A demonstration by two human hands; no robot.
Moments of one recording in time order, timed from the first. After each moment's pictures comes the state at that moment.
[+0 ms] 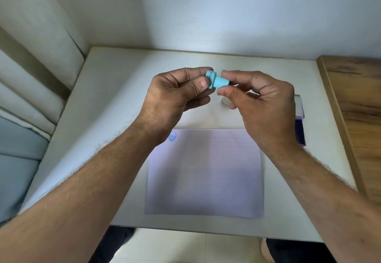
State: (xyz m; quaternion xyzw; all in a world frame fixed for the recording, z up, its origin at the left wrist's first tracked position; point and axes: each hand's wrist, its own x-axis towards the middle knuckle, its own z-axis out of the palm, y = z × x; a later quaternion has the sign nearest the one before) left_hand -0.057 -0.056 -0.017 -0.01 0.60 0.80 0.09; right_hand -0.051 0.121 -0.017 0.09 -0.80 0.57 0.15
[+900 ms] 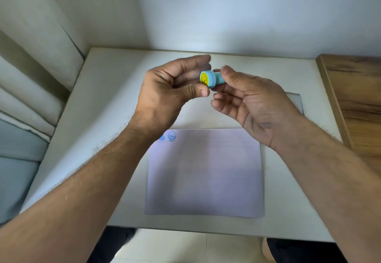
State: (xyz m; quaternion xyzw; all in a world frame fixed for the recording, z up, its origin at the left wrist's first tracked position) left_hand -0.059 -0.059 -0.011 0.08 0.63 0.77 0.01; right_hand -0.063 0.112 0.010 -0.14 -0.53 0.82 -0.18
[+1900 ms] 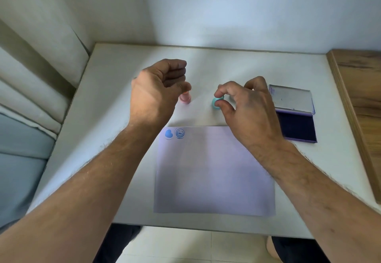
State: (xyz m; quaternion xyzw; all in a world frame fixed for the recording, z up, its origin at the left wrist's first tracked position) left_hand -0.066 -0.082 -0.026 -0.10 0.81 0.57 -0.07; right_hand -0.054 0.100 -0.044 0.11 -0.95 0.26 0.12
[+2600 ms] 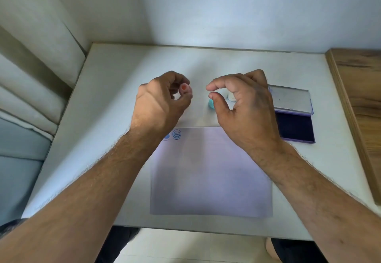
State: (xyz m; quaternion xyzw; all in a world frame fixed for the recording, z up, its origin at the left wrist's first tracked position) left_hand -0.059 -0.073 -0.037 -0.07 0.90 0.43 -0.07; right_hand -0.049 0.096 -0.031 0.14 -0.91 0.34 0.18
